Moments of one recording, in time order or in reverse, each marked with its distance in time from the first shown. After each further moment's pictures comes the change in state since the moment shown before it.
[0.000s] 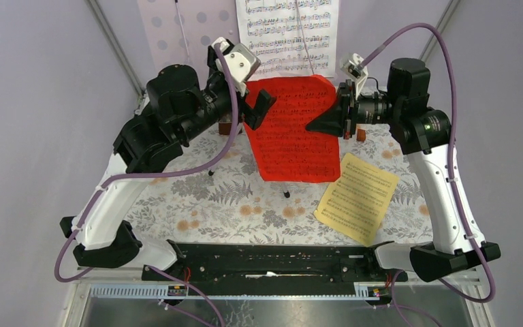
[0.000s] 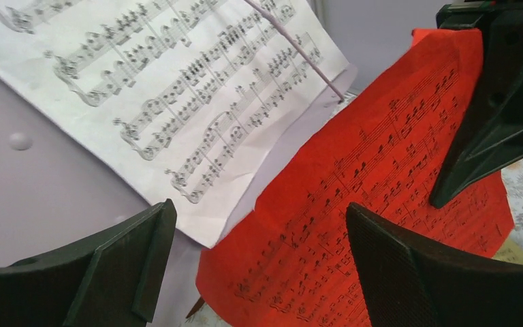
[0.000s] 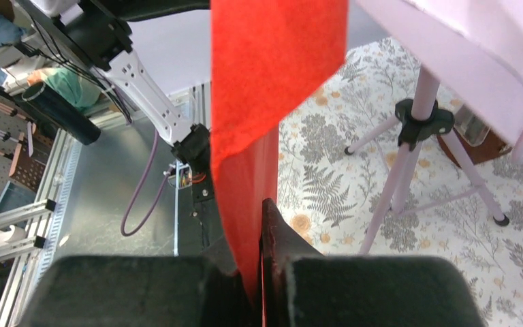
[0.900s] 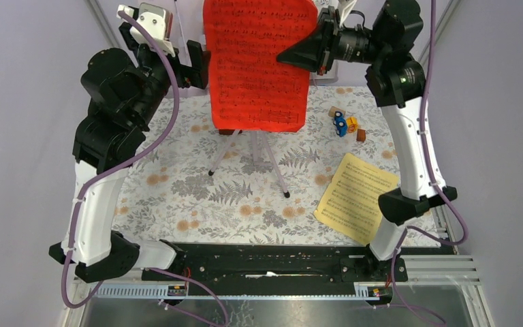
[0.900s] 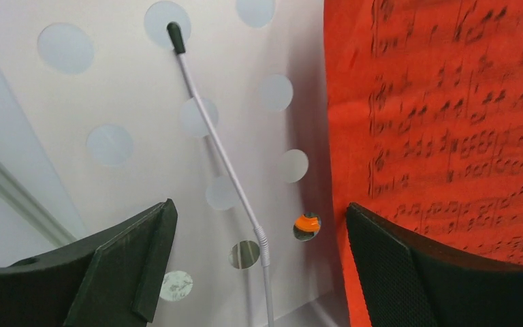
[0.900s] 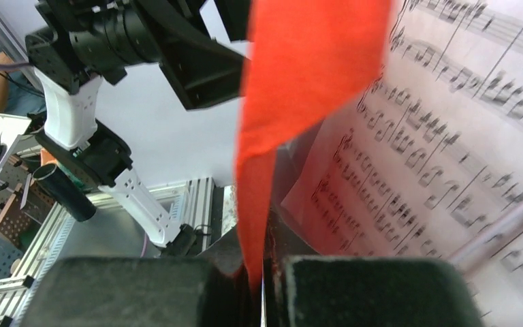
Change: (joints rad) left arm 0.356 -0.066 0.057 0.045 -0.090 -0.126; right arm 0.108 0.453 0.686 0.312 0.067 0.407
